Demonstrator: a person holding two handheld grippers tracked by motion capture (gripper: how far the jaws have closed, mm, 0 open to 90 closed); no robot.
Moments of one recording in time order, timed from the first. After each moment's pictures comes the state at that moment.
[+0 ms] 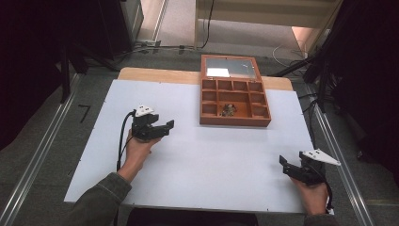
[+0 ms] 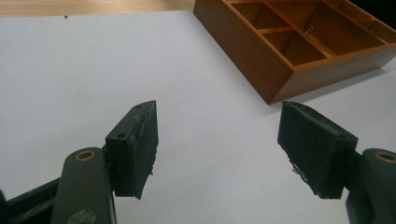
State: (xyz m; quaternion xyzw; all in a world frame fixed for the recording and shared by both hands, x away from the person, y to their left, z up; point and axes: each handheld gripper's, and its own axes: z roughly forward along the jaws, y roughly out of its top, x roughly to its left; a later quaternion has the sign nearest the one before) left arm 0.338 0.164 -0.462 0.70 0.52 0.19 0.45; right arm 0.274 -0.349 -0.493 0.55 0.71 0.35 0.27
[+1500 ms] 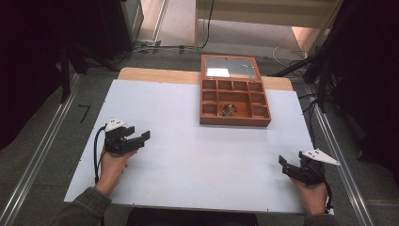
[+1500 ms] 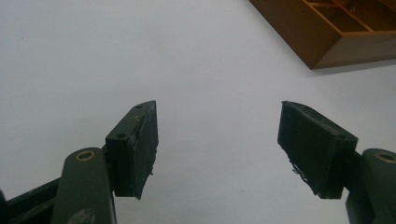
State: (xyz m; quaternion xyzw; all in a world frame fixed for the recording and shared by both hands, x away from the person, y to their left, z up) left arm 0.294 0.229 -0.480 0.67 0.56 0.20 0.44; right arm 0.274 -0.347 -0.493 0.55 0.71 0.34 0.27
